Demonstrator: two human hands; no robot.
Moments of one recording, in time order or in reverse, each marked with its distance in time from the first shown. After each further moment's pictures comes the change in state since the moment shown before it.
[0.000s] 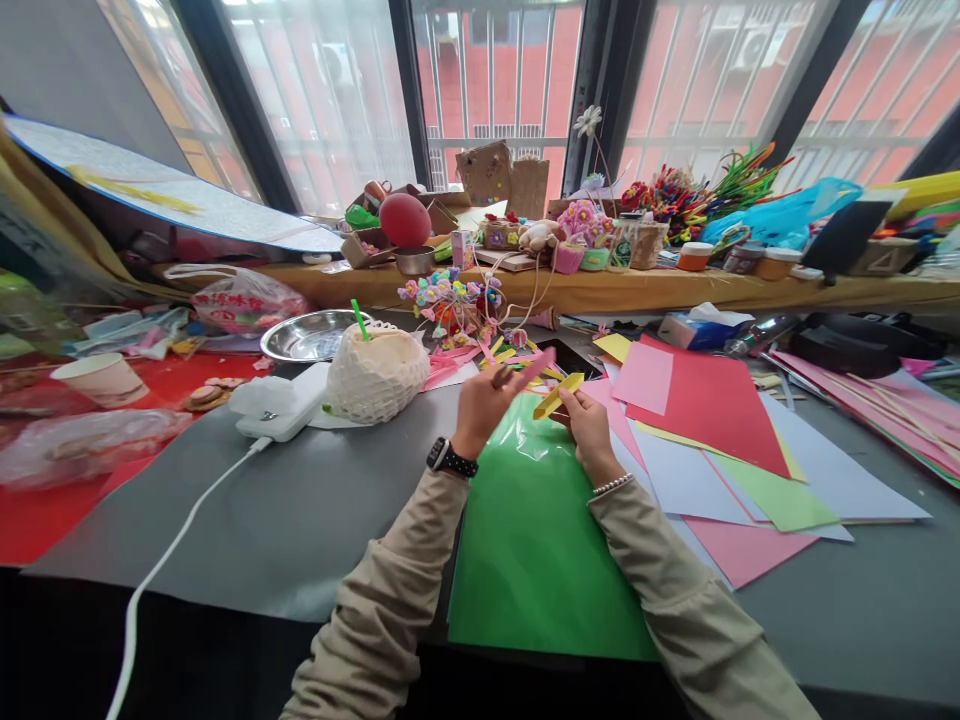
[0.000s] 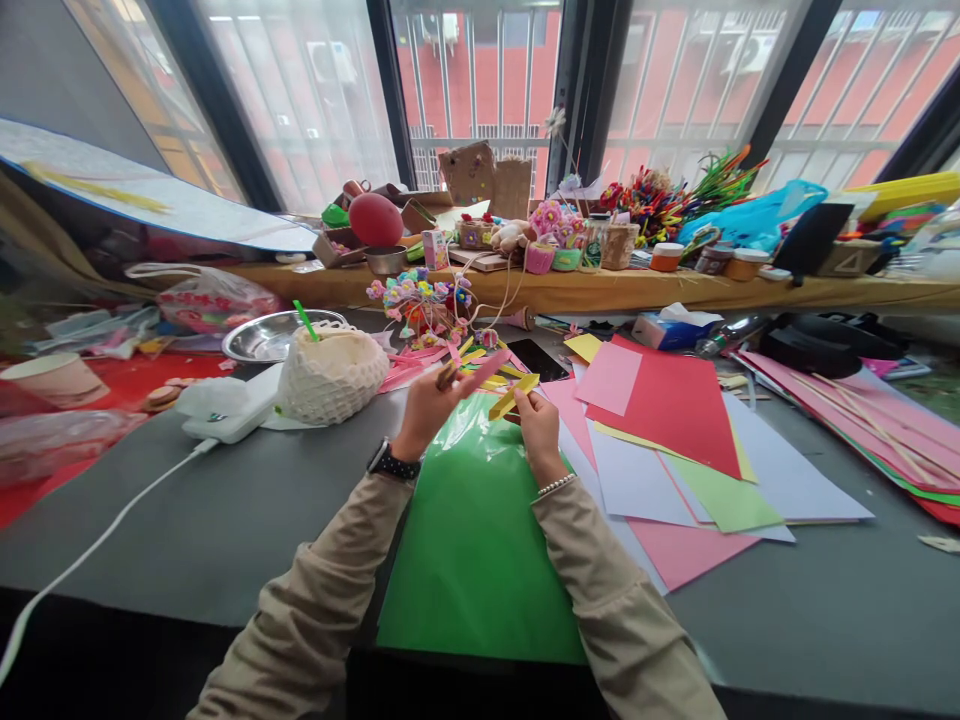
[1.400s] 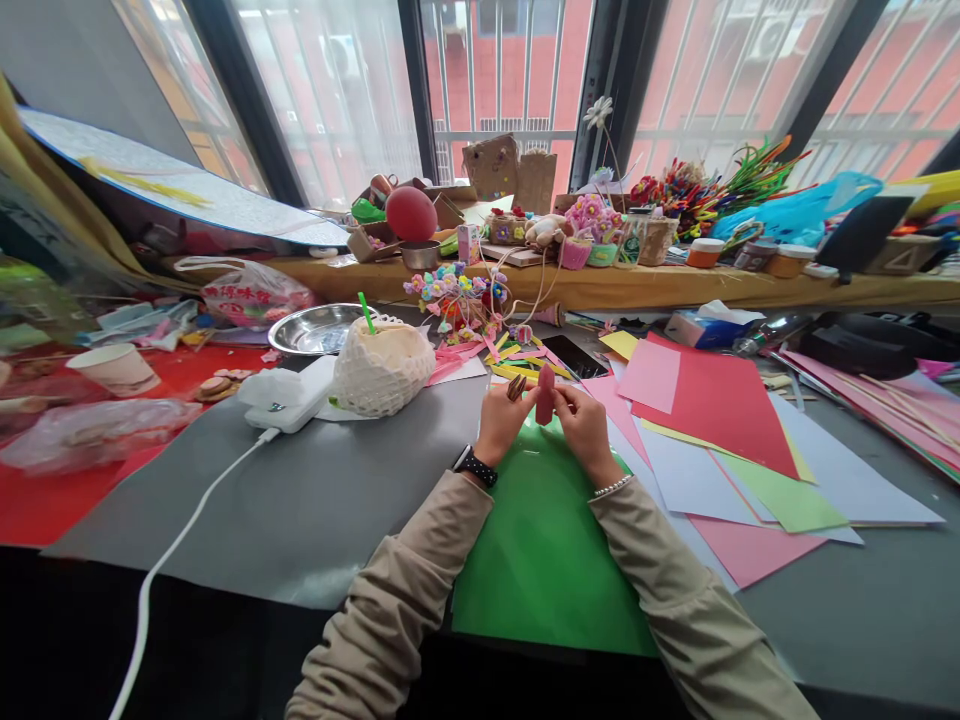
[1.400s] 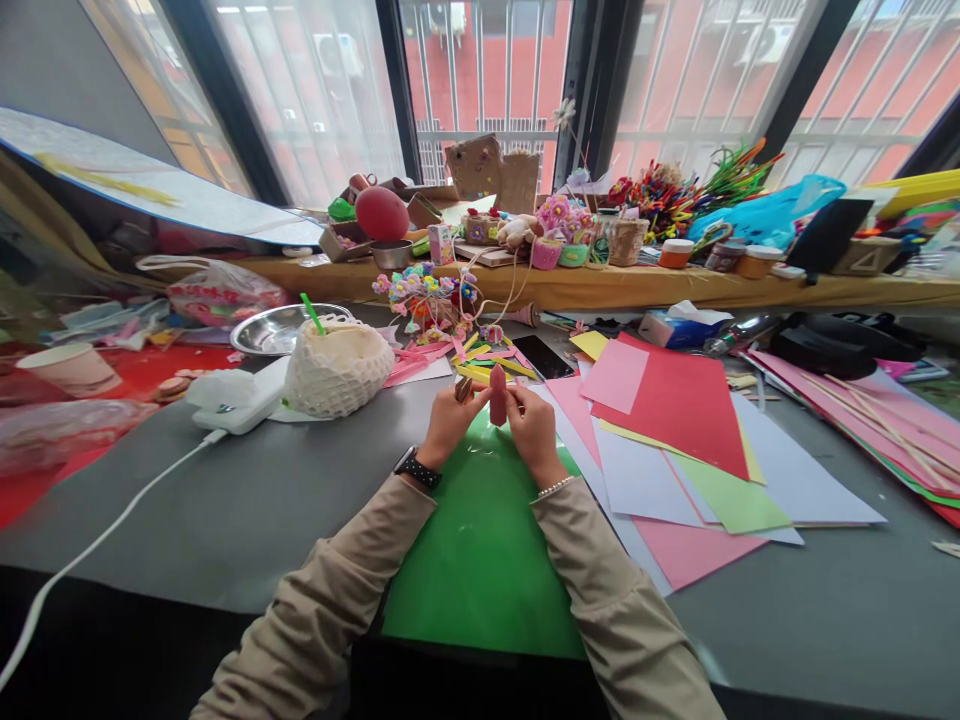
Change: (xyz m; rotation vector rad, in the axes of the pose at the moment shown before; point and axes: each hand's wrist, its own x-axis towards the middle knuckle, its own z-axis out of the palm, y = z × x) left_hand -0.013 0.002 0.026 -0.330 -0.010 -0.081; right_hand -0.009 -0.005 0.000 -0.709 -0.106 -0.578
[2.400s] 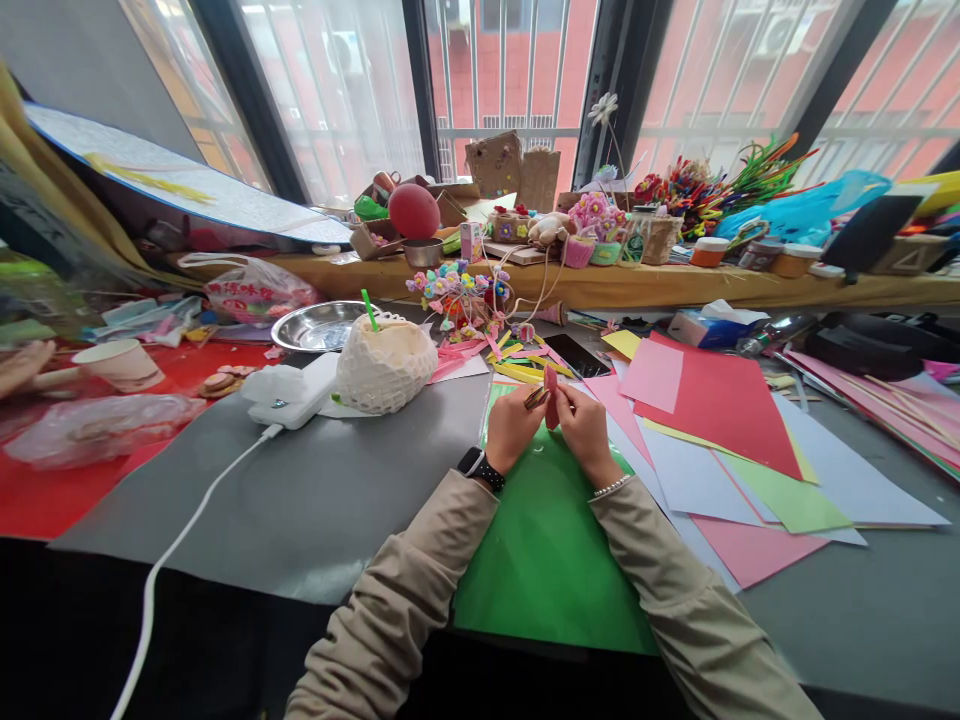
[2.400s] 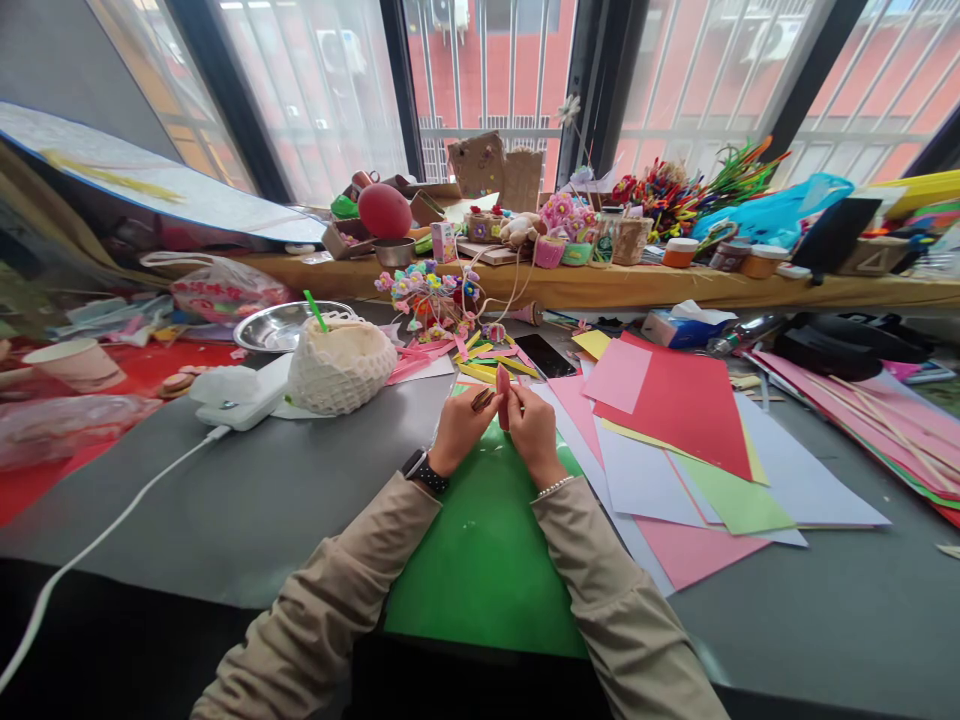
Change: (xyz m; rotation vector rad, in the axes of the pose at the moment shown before) left_hand -0.011 -0.001 0.009 0.304 -0.035 0.132; right_hand -0.001 0.001 0.005 -0.105 0.031 0.021
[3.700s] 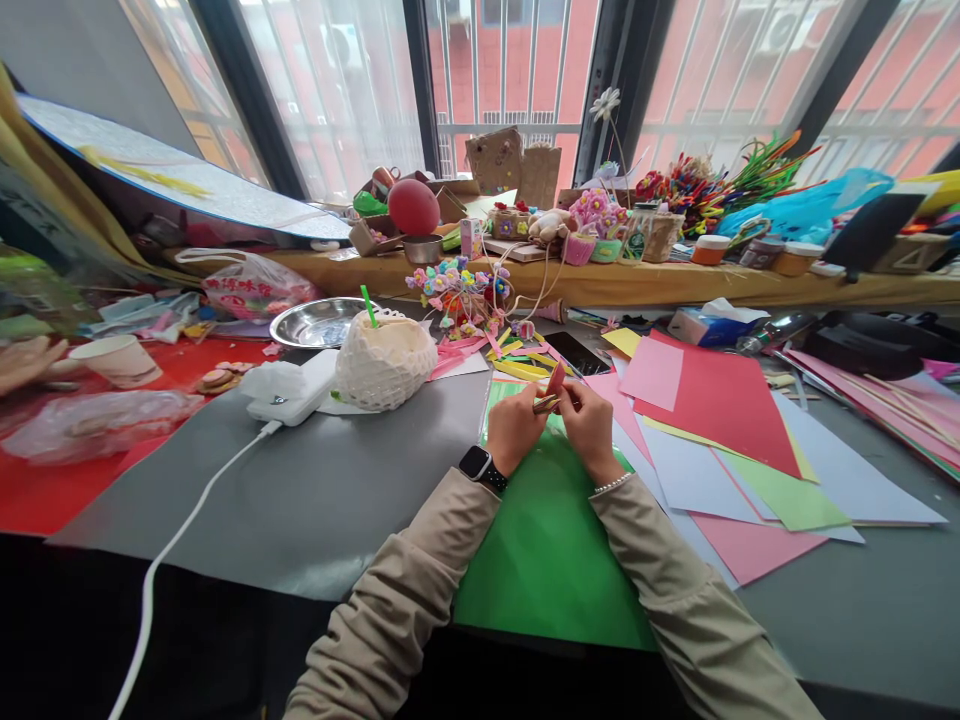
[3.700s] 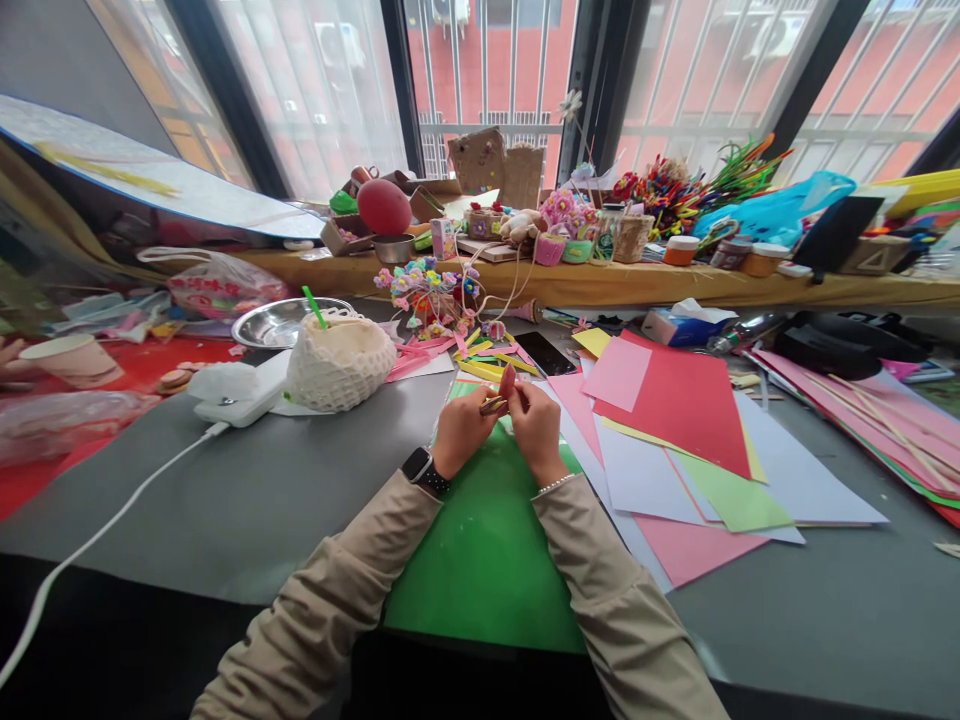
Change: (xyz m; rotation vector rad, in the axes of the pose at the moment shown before) left_hand -0.007 0.008 -0.006 0.168 -0.122 -0.031; right_hand -0.001 -0.002 -0.004 0.034 0.066 0.009
